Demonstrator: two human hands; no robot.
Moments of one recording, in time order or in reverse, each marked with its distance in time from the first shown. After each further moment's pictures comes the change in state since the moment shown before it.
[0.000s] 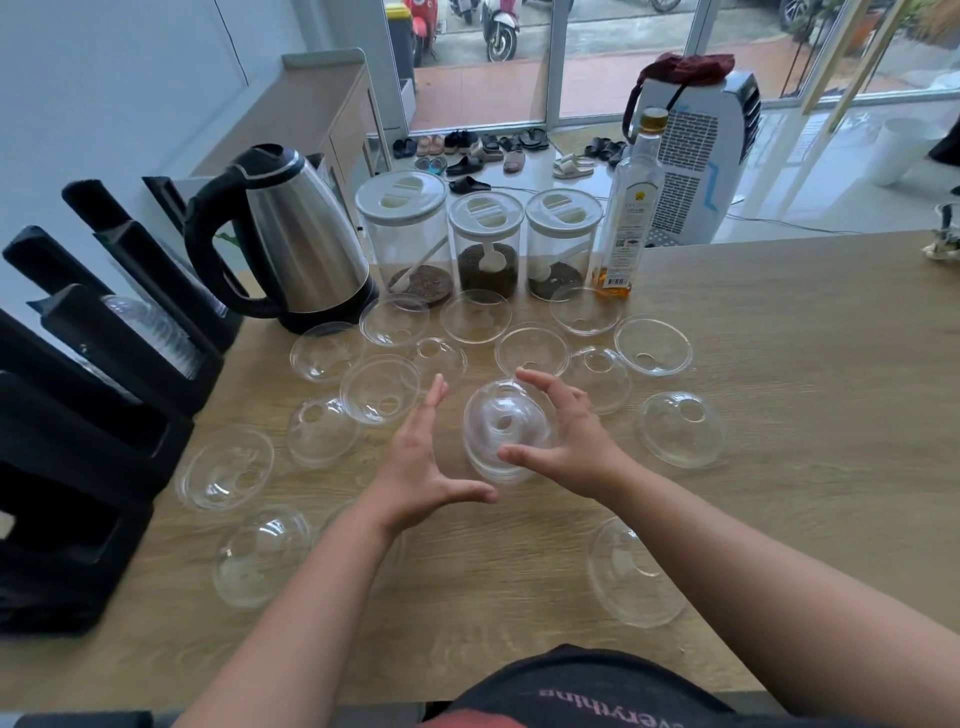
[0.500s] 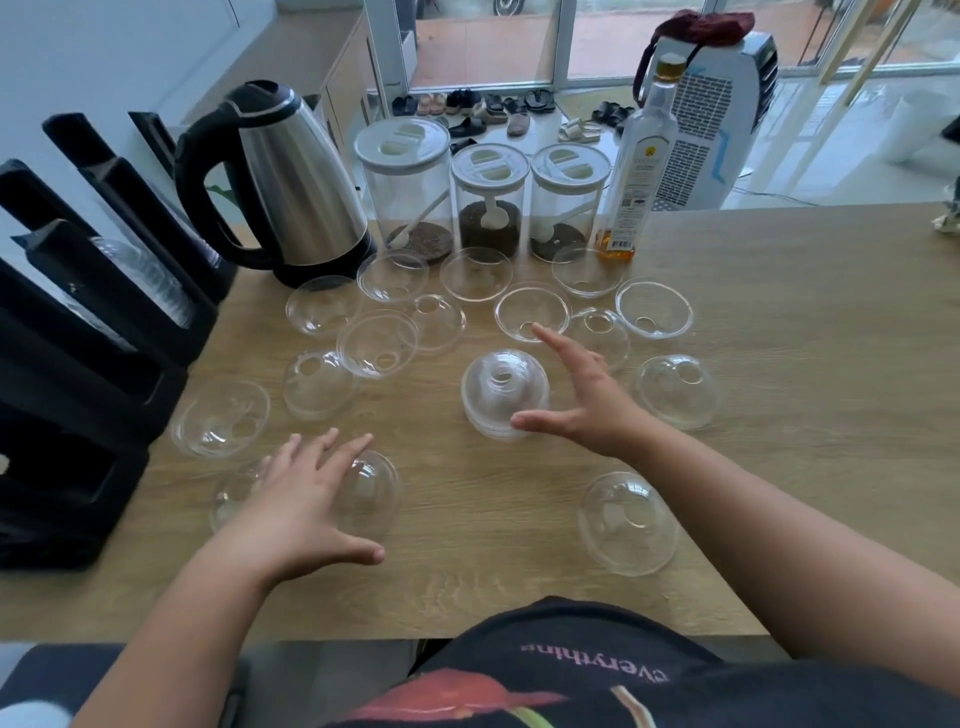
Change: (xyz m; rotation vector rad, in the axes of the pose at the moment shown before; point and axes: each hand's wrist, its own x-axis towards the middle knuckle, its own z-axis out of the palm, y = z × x) left_hand -0.094 -0.032 -0.057 0.588 -0.222 -0.293; right_hand -0.013 -0.001 -0.021 -0.108 -0.102 0.020
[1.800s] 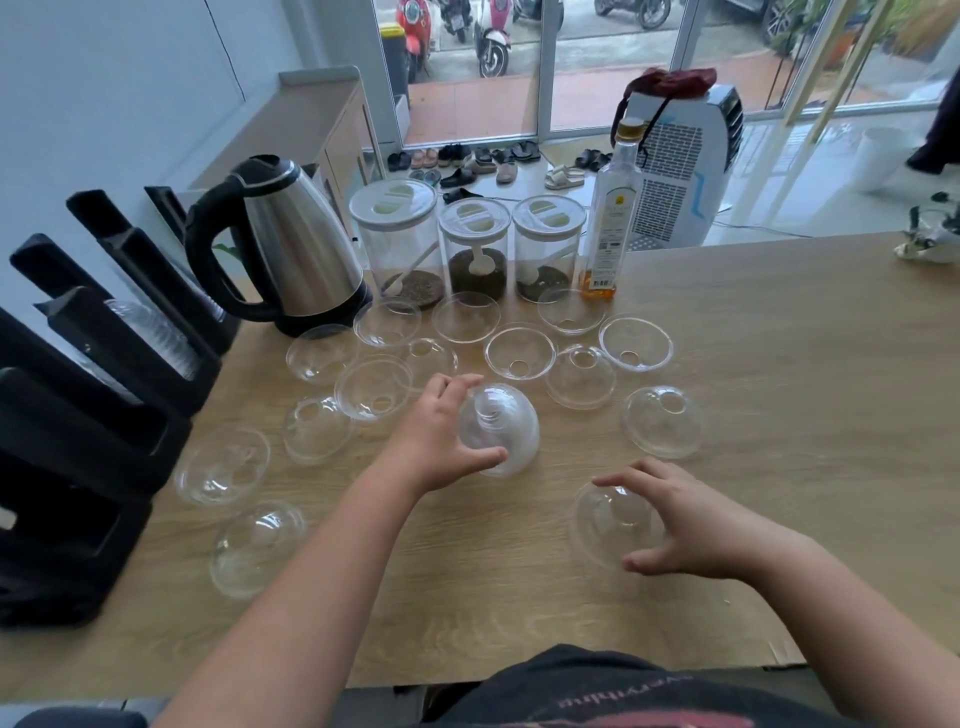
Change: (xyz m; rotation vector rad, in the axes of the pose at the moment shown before) left_hand 0.097 0.107 -0.012 -0.343 0.278 0.342; right_hand -0.092 0.041 -0.044 -0.433 -0.231 0.017
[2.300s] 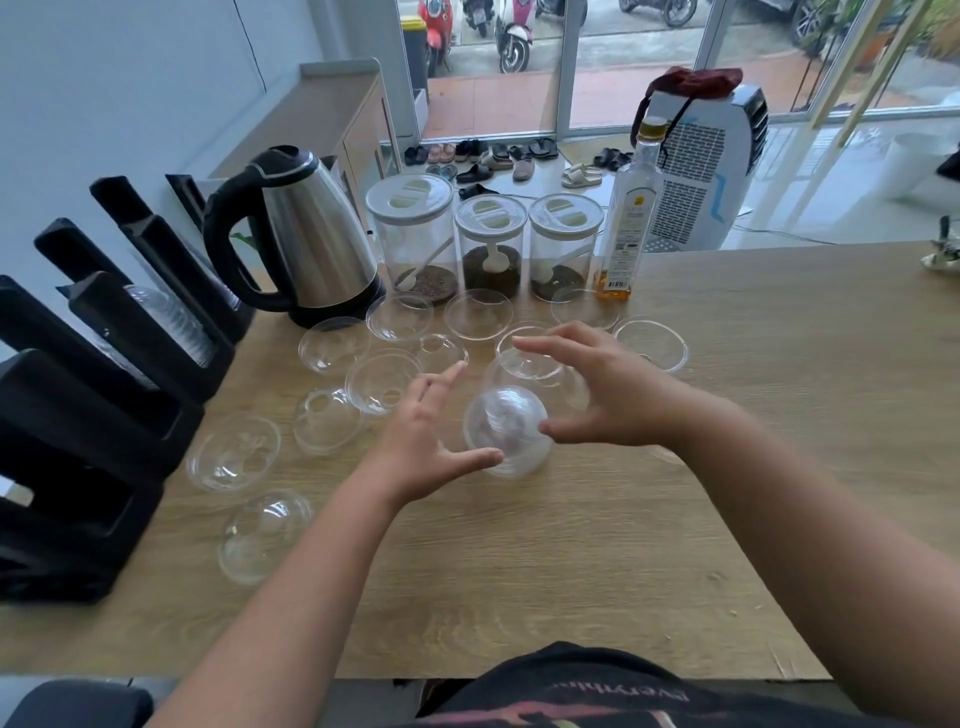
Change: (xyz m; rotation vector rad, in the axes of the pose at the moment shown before) left_hand -0.025 -0.005 -0.016 -0.064 0.055 -0.038; right_hand 0.076 -0.076 -0.078 0.035 0.196 -0.262
